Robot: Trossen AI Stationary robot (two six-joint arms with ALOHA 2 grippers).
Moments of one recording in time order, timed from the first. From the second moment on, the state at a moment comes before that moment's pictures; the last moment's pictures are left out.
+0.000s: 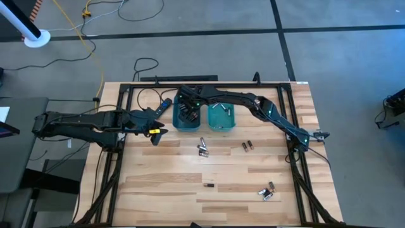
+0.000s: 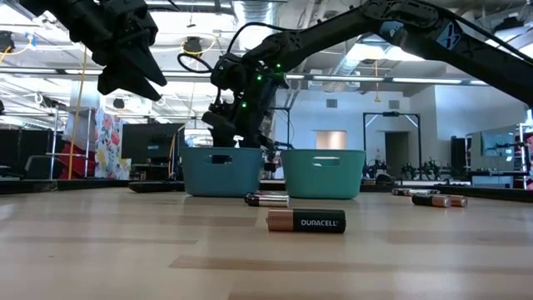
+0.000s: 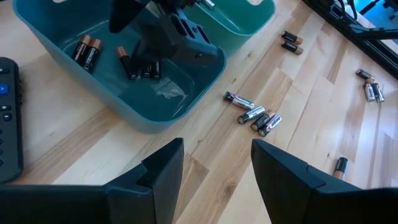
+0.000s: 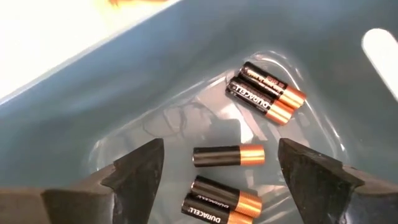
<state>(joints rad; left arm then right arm) 0.05 0.83 0.67 -0.49 -0.21 -0.59 -0.31 2.46 2.22 -0.81 0.00 0.21</state>
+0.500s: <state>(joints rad) 0.05 0.83 0.67 -0.49 -0.21 -0.61 -0.34 2.39 2.24 -0.98 0.00 0.11</state>
